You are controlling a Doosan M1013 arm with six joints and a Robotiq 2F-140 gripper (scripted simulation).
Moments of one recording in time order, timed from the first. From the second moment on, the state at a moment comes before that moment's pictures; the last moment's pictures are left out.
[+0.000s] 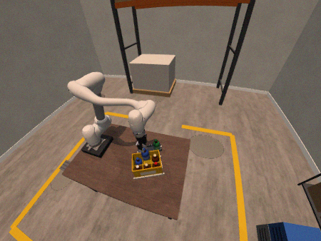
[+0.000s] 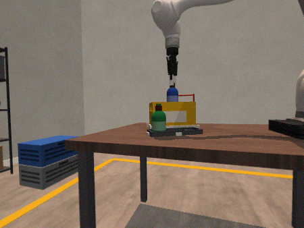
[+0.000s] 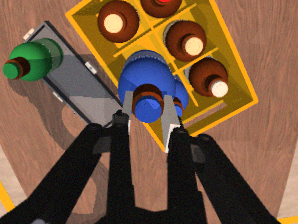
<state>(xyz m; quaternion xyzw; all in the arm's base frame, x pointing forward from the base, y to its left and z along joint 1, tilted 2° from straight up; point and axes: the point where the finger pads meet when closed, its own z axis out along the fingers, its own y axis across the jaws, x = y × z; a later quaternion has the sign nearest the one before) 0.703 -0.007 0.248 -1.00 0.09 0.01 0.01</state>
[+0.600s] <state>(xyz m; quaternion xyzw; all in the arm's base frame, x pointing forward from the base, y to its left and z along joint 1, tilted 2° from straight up) 0.703 -0.007 0.244 -1.00 0.09 0.01 0.01</state>
